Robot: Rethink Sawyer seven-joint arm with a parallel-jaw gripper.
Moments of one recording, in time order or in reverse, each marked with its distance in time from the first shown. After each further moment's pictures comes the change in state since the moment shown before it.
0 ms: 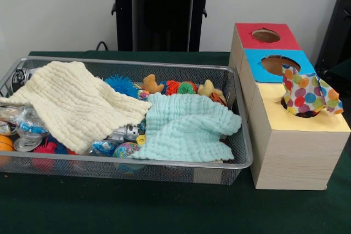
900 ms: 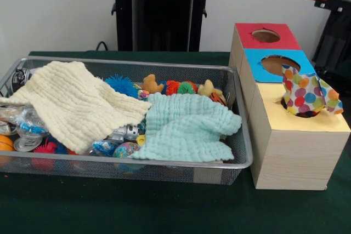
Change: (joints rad) arm -0.087 0.049 0.051 0.010 -0.071 -0.179 0.000
